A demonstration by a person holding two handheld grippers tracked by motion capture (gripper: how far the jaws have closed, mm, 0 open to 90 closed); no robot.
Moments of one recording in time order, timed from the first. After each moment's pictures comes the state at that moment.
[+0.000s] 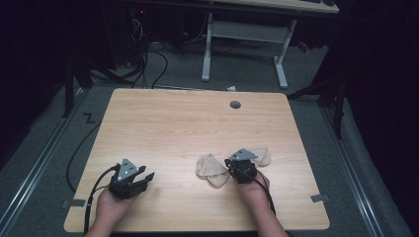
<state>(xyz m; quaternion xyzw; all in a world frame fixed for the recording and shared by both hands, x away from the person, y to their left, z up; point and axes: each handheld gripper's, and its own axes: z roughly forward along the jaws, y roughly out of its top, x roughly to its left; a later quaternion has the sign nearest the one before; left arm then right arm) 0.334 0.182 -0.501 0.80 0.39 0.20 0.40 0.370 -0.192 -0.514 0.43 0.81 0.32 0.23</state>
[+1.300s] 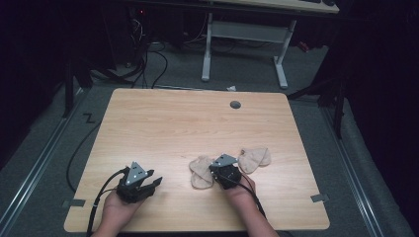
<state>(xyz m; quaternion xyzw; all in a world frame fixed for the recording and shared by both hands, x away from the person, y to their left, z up) 0.324 0.161 -0.501 0.82 0.36 0.18 0.41 0.360 -0.145 -0.519 0.38 0.84 0.32 0.21</state>
